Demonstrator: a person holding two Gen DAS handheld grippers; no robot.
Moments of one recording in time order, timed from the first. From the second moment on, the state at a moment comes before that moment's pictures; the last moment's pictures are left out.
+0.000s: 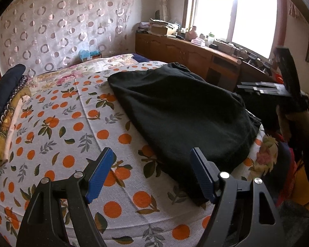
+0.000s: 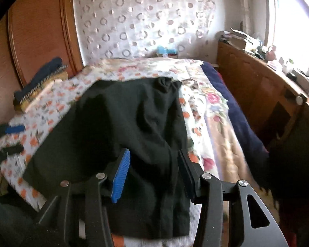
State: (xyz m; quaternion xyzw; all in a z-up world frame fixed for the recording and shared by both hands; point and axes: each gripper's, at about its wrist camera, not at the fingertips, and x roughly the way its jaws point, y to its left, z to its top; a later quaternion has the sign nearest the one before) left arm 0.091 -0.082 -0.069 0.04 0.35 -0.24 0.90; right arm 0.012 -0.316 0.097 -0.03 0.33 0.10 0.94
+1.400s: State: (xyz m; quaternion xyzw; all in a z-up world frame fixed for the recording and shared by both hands) left arm 0.091 -0.098 -0.086 0.05 0.38 -0.25 0.89; right arm 0.036 -0.278 0.078 -0.08 0.32 0.11 0.94
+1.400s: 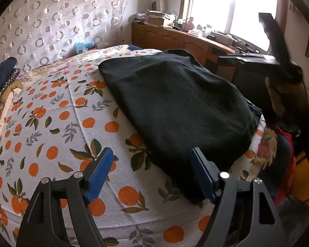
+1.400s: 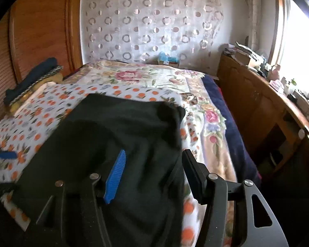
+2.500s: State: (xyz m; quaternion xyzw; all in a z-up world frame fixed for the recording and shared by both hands) left arm 0.081 -0.125 -0.003 0.04 0.30 -0.34 0.89; right arm -0.052 -0.259 0.073 -0.13 0.33 0.22 0.91
